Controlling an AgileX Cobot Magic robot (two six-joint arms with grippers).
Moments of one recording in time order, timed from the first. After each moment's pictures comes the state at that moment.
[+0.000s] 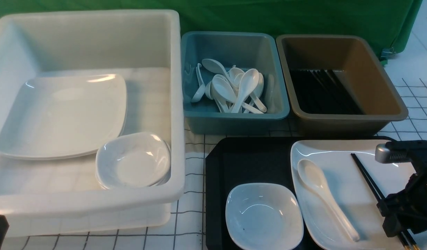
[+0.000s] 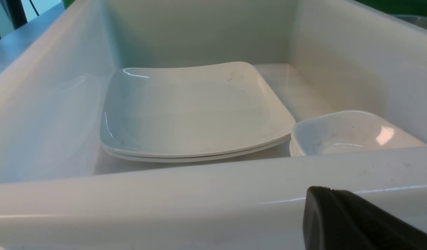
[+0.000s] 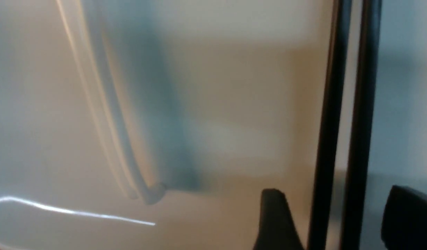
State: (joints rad) right arm 0.06 1.60 -0.84 0.10 0.84 -0.18; left arm 0.00 0.00 0.01 -0.05 0.23 0.04
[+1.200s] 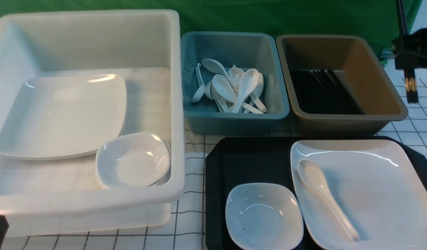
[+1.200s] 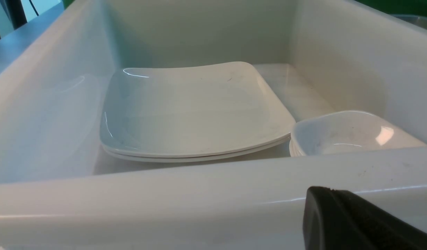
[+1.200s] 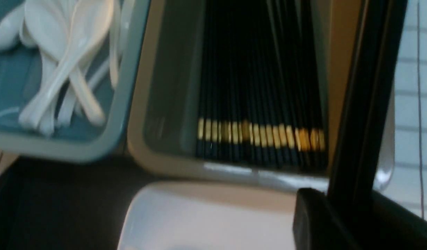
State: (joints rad) right arm 0.06 1.61 -1.47 0.15 0.80 -0.16; left arm 0.00 0.00 0.01 -0.05 0.23 0.04
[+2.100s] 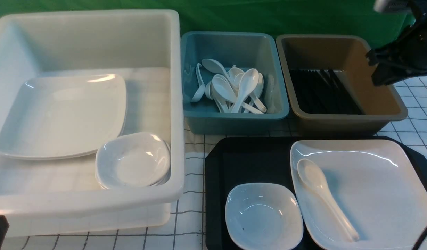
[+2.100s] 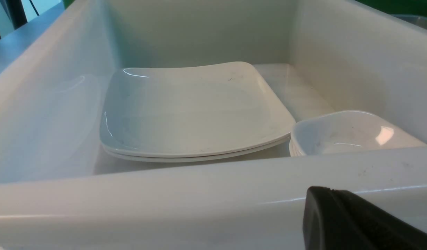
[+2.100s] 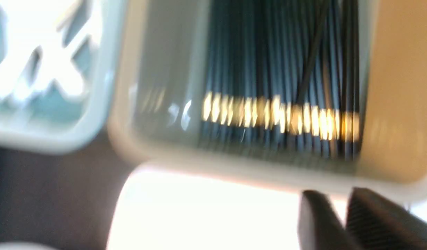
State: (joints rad) right arm 0.06 1.74 -1.65 0.18 1.10 -0.22; left arm 0.00 0.00 0.01 -0.05 0.23 0.04
